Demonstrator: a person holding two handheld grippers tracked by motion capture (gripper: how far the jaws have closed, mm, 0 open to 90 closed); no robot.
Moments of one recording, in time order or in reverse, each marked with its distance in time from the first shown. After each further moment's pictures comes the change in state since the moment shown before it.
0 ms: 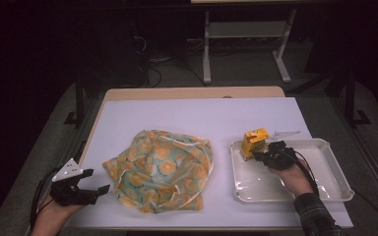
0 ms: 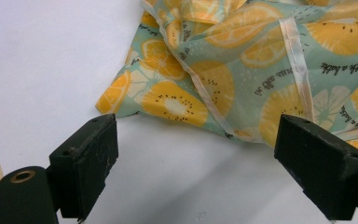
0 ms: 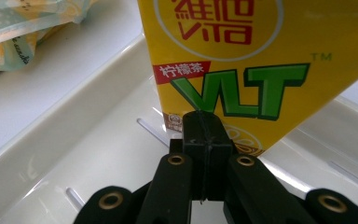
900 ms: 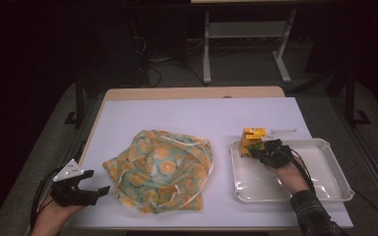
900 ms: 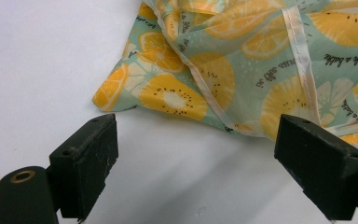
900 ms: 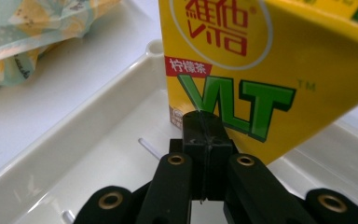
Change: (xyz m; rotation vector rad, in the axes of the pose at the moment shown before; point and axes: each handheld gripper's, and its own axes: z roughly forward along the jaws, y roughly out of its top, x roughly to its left) left arm 0.001 -0.002 0.001 0.027 -0.007 0.011; right arm 0.003 0.007 0.007 -0.031 -0.003 -0.035
